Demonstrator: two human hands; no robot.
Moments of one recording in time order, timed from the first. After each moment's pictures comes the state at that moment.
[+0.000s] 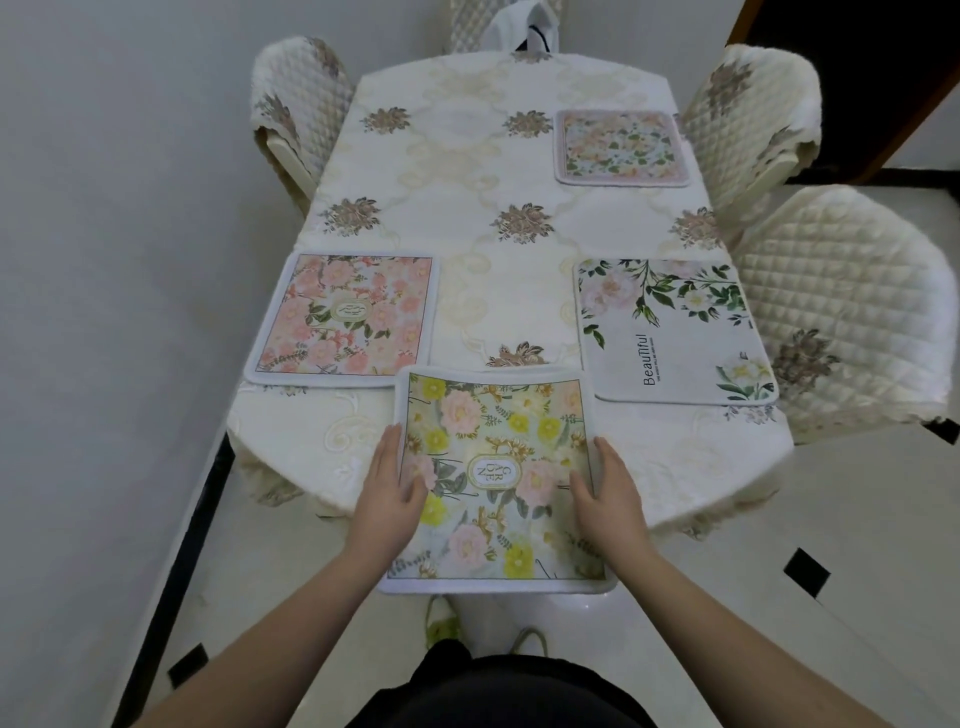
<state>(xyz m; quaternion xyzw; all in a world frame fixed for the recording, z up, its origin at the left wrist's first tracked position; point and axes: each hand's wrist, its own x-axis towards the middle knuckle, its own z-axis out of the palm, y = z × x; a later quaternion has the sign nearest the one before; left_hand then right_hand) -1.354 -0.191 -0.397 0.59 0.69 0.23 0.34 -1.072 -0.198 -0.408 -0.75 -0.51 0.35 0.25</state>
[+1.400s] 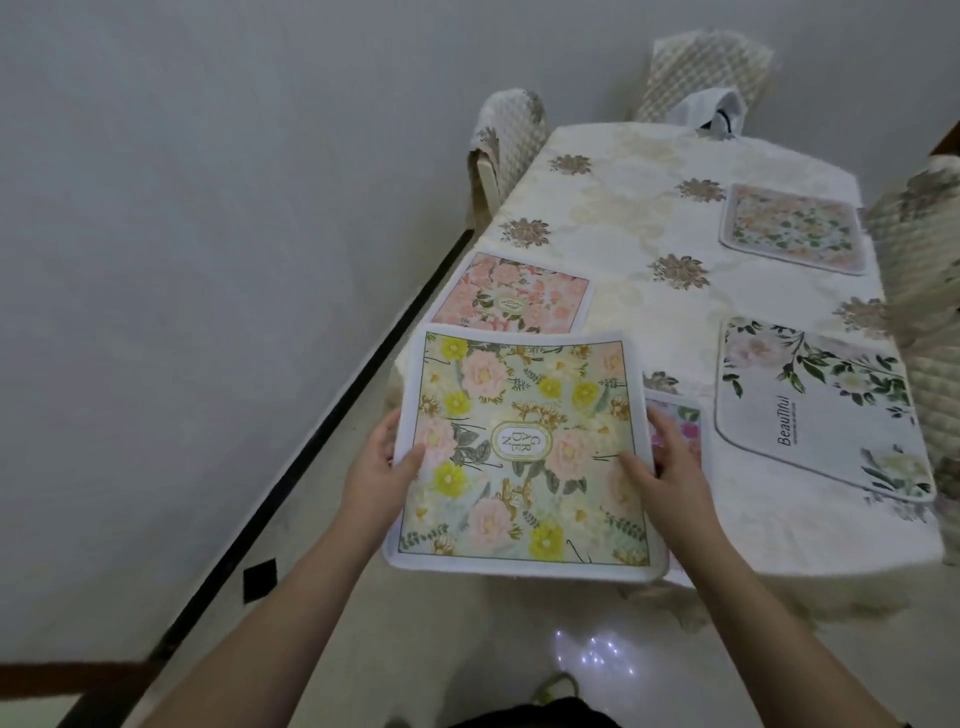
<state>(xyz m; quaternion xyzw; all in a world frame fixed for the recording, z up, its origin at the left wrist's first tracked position) -1.469 -0.305 -0.321 0.32 0.69 0.50 0.40 -1.159 -0.218 -0.305 -0.58 -0.58 0.47 0.32</state>
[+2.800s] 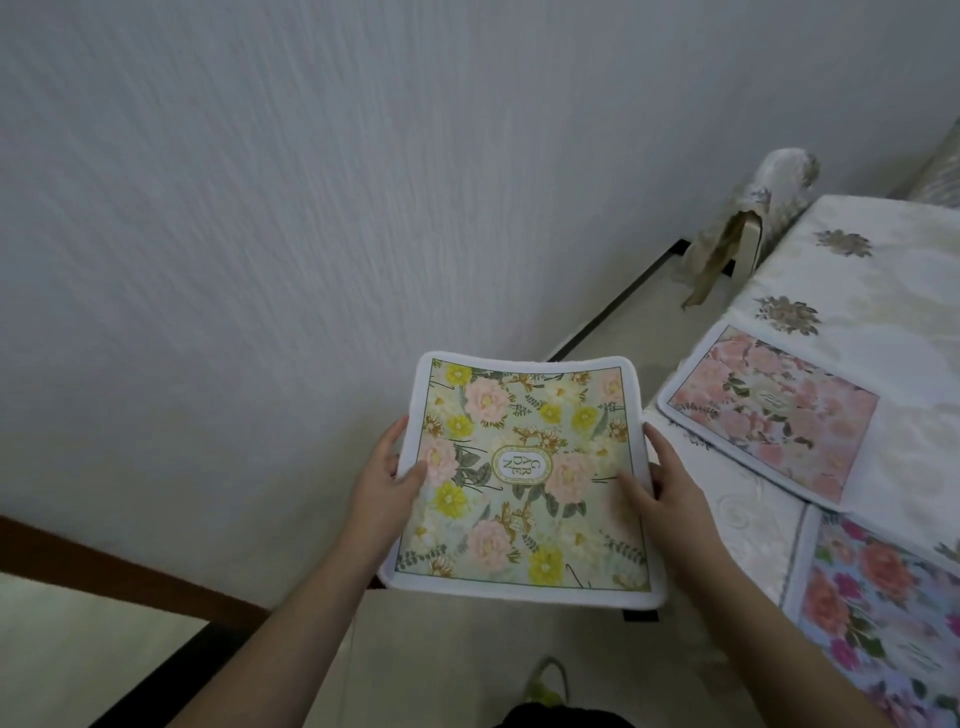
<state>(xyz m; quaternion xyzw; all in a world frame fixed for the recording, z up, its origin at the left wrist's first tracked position) -1.754 -0.391 -0.306 0.20 0.76 0.55 0.29 -1.495 -0.208 -0.312 -0.46 -0.70 0.50 0.21</state>
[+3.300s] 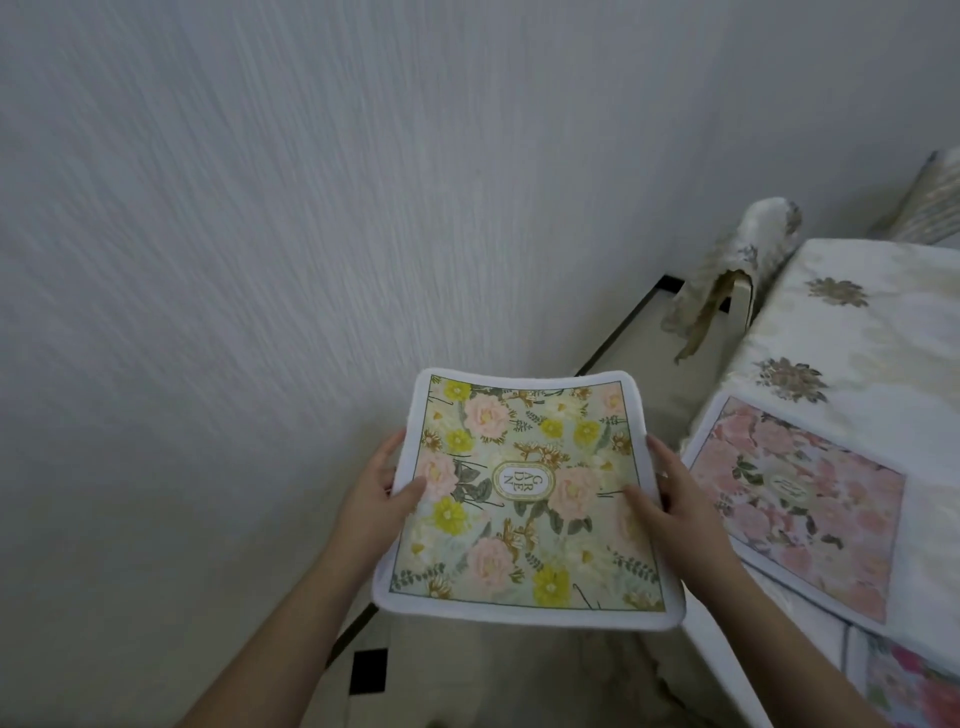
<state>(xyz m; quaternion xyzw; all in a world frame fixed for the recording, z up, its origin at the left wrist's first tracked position) -1.840 -0.265 -0.265 0.26 0.75 0.52 0.32 -1.560 -0.085 -0.281 -0.46 -0.72 0.46 0.24</state>
